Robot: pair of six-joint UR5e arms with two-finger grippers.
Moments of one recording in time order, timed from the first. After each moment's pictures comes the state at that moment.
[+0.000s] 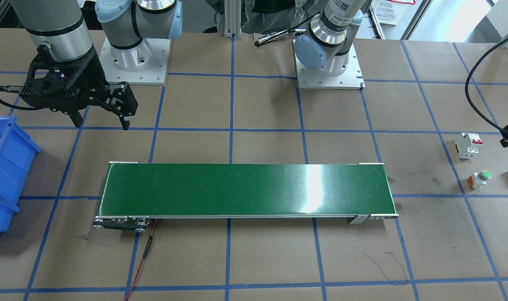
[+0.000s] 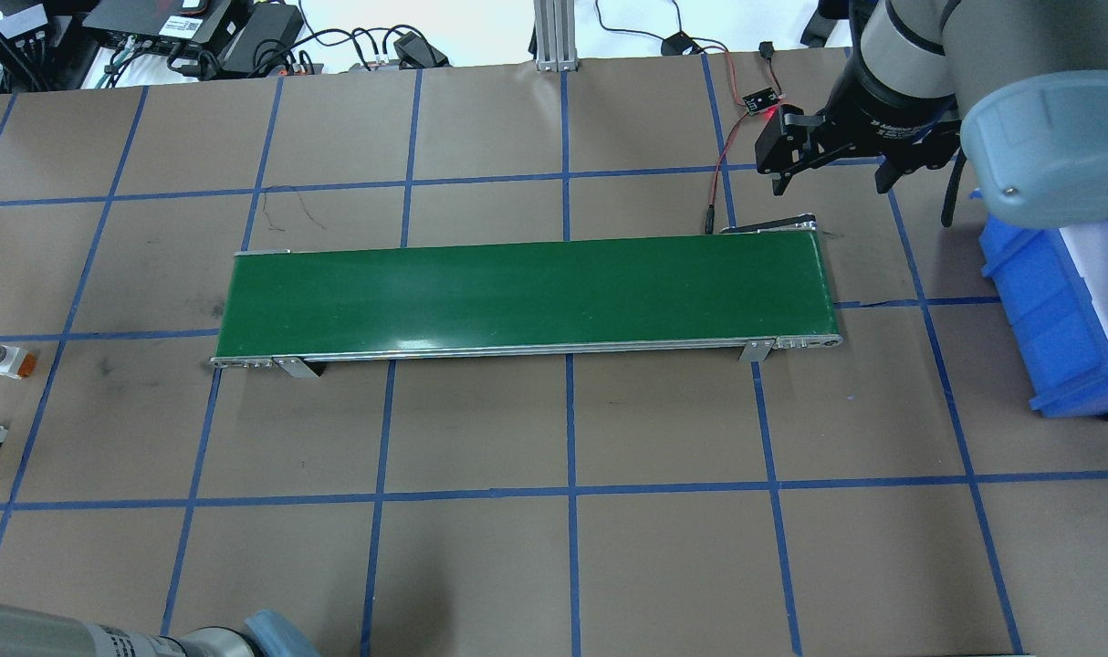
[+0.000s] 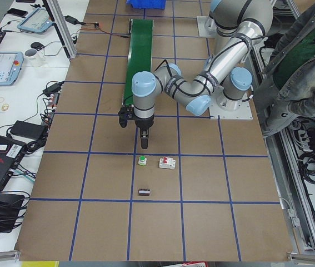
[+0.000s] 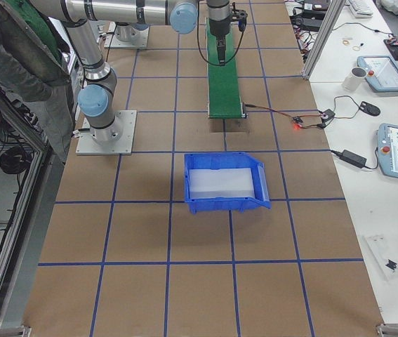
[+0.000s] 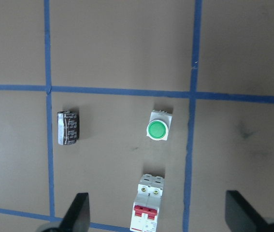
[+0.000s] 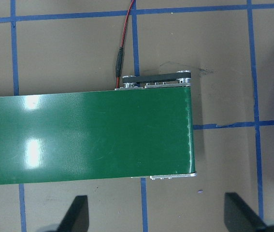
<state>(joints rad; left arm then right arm) -0.75 -1.80 -1.65 -1.11 1.69 0.78 1.57 -1.59 1.66 -1.80 -1.59 0.04</state>
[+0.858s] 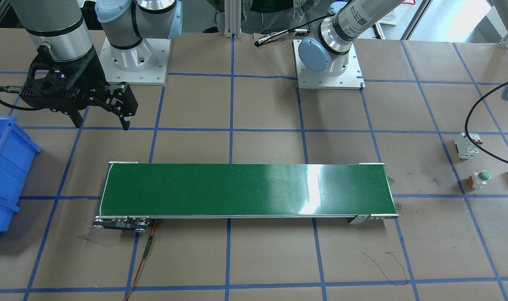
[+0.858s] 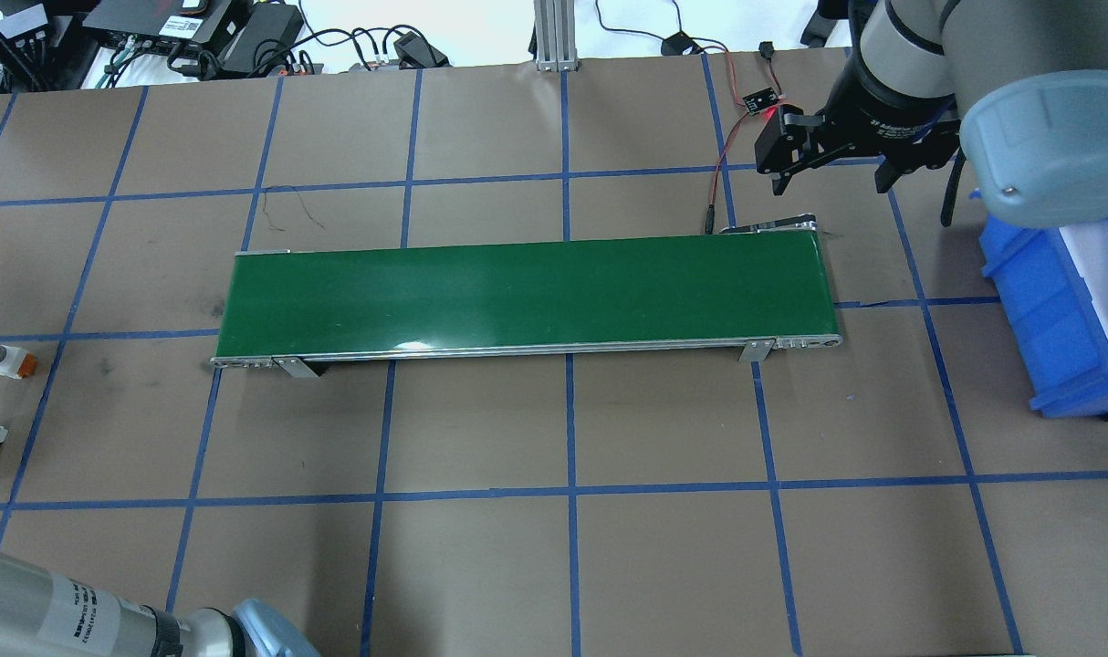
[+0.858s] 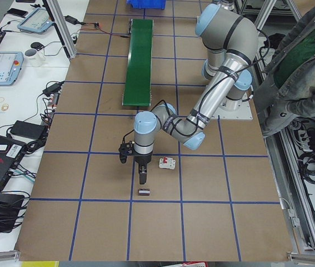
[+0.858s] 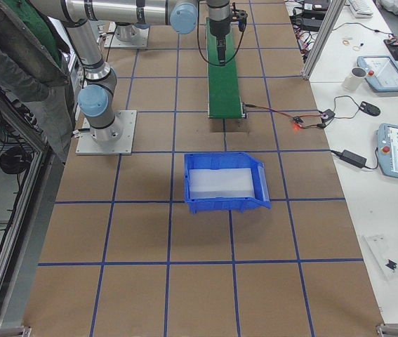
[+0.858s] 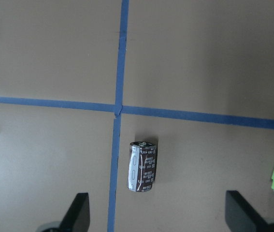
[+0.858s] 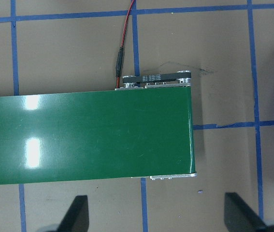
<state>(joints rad) -0.67 -2.04 -1.67 -0.67 1.73 0.85 1.57 -1.58 1.66 -1.80 -1.59 0.04</state>
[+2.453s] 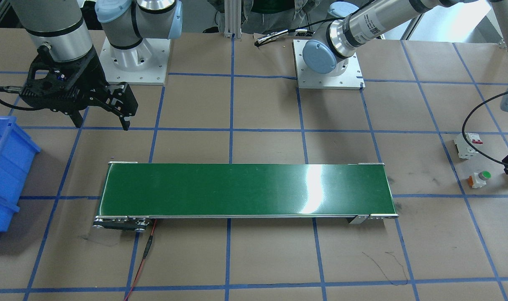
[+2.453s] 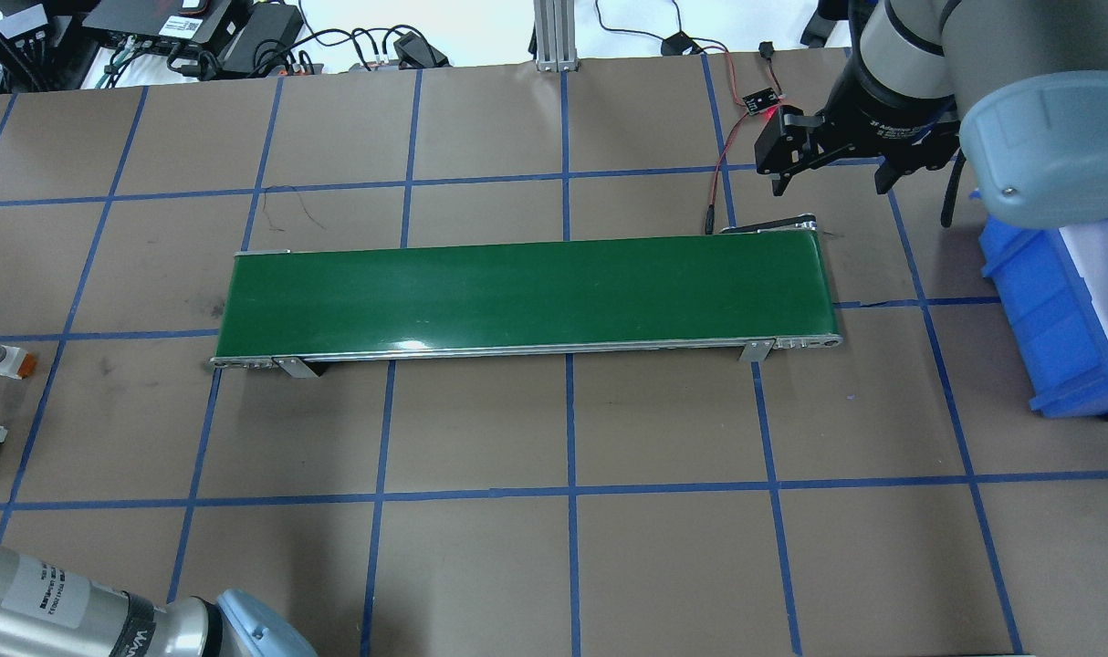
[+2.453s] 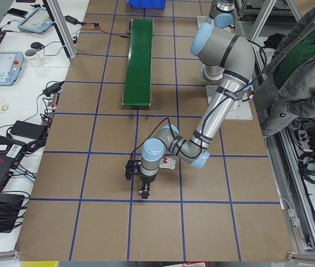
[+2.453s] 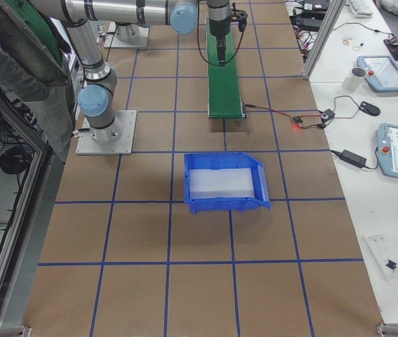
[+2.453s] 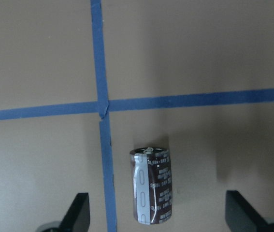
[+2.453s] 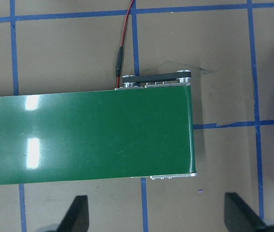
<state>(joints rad) -0.57 -2.17 -1.64 -0.63 1.60 1.07 1.57 -1.58 1.66 -1.80 -1.59 0.05</state>
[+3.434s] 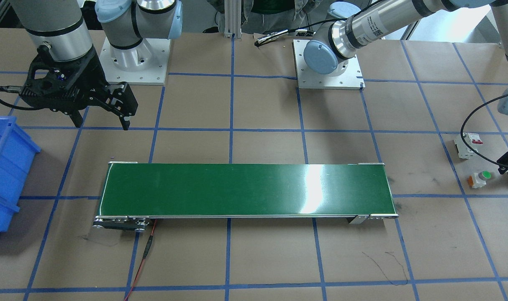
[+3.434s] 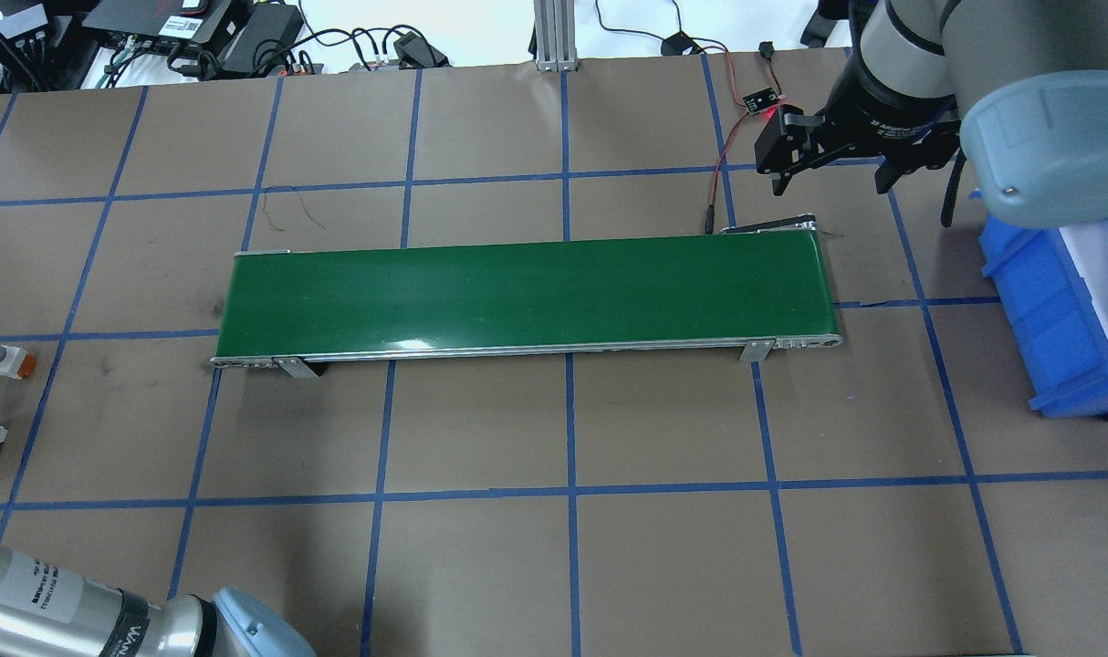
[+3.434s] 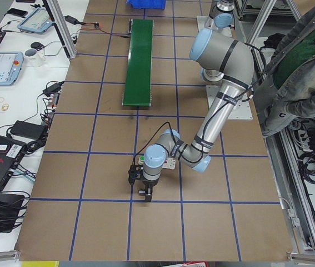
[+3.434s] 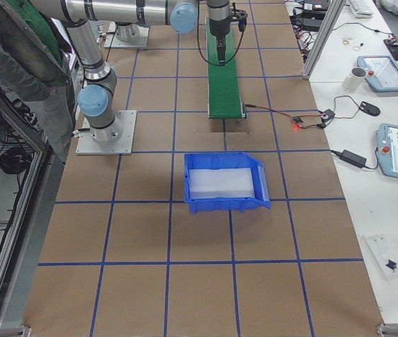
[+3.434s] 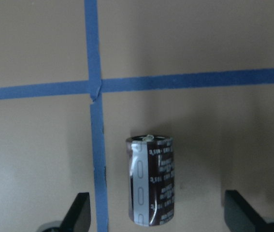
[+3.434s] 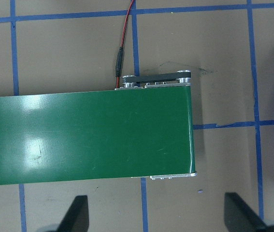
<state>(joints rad) -0.55 -2.21 -1.64 -0.63 1.60 1.06 1.57 -1.58 1.66 -1.80 -1.59 0.04</state>
